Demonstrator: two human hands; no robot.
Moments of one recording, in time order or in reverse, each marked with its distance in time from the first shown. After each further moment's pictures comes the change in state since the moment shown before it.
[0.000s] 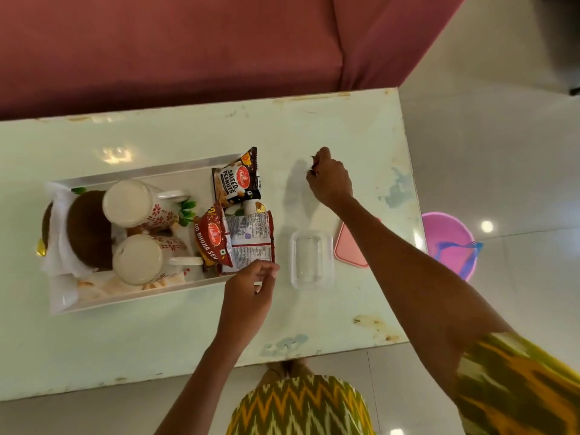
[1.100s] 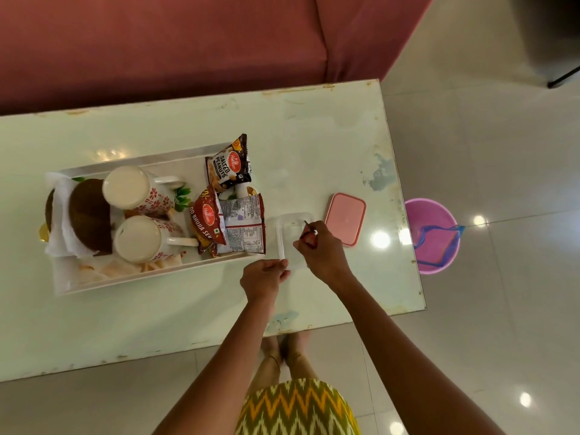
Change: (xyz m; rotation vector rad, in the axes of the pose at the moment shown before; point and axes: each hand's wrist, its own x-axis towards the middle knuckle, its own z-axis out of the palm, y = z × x) left_hand 0.000 -0.015 0.062 -0.524 0.159 -0.613; right_hand -0.166 0.015 0.003 0.408 -0.181 0.227
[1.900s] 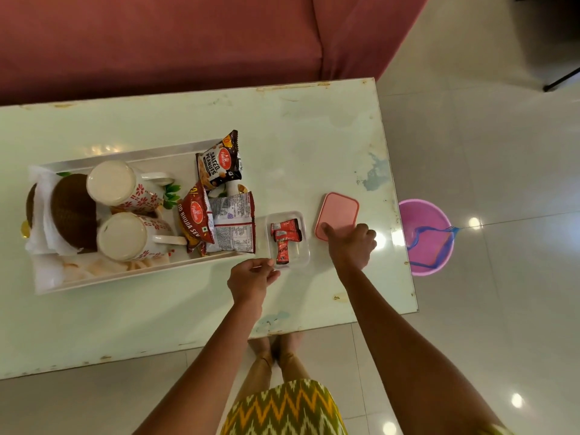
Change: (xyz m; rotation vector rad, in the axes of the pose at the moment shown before) left_hand 0.003 -0.005 -0.002 -0.014 0.011 0.016; right_hand 0.045 0.049 -0.019 -0.113 0.484 0.362
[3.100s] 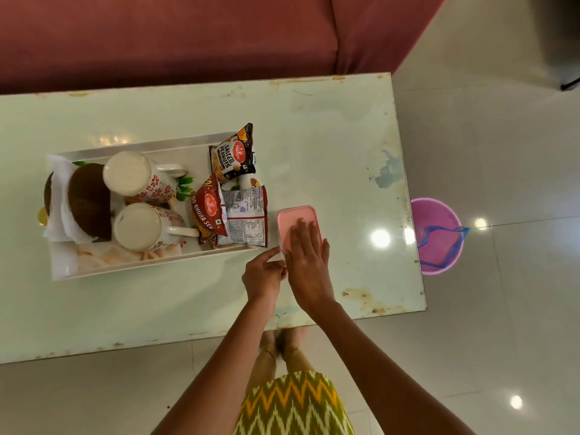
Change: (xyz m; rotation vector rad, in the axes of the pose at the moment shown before) left_hand -0.007 0.000 -0.001 0.172 -0.014 0.063; right_hand -0.084 0.012 0.031 -0.416 -0.340 -0.847
